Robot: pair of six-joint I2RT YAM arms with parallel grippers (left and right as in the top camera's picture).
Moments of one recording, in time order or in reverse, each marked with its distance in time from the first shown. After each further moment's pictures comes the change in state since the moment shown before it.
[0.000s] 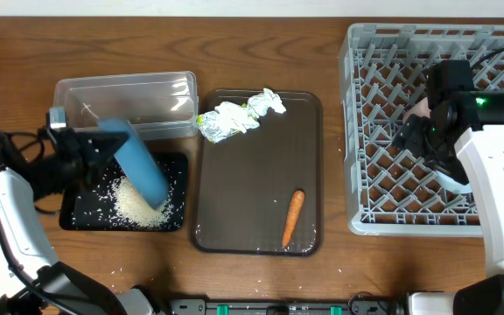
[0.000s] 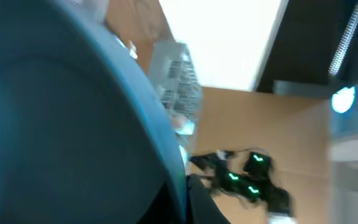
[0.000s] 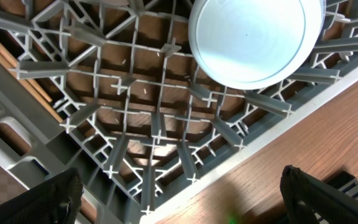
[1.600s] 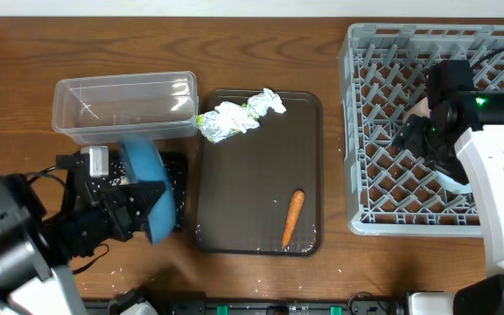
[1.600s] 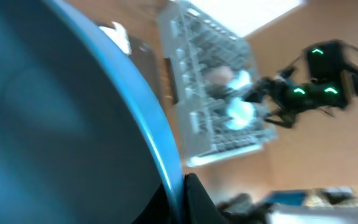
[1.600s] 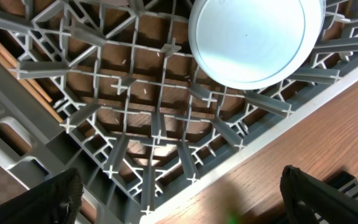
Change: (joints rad) left arm -0.093 -0.555 -0.008 -0.172 -0.258 0.307; right arm 0.000 0.000 0.000 0.000 0.000 0.000
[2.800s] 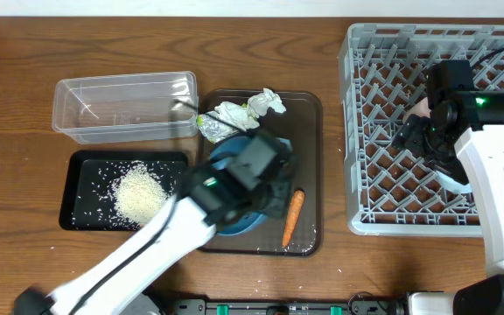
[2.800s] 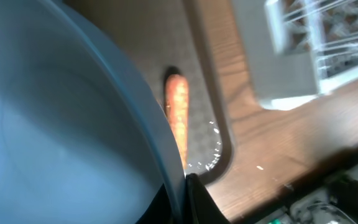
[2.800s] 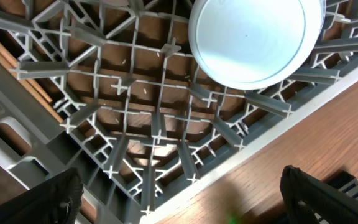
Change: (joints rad) left arm -1.371 0.504 0.000 0.595 -0.951 -0.807; right arm 0.000 0.000 0.000 0.000 0.000 0.000
